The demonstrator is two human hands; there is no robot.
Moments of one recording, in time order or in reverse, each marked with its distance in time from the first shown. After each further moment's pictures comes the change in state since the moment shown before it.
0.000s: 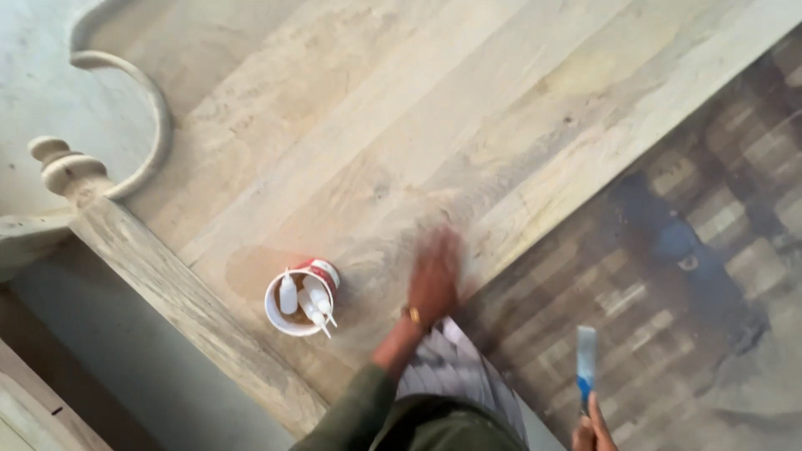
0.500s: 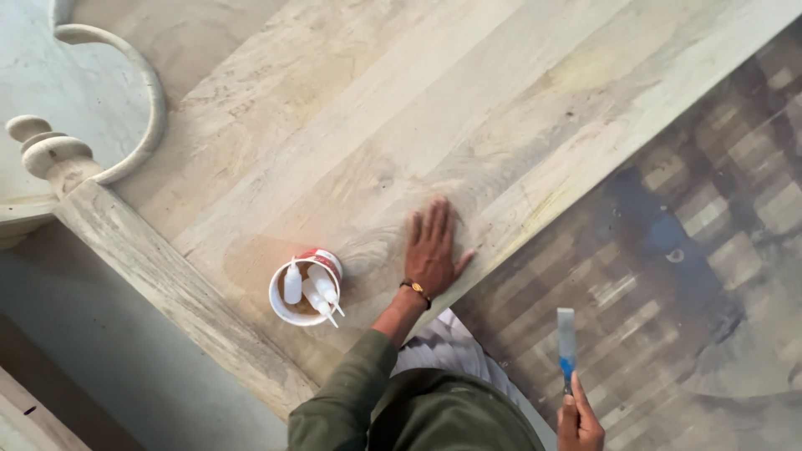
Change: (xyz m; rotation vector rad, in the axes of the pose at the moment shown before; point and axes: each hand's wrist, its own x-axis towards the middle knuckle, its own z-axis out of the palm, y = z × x) left_hand 0.018 -0.017 -0.025 0.110 0.132 -0.117; right_hand -0.024 -0.150 0.161 -0.518 0.241 -0.230
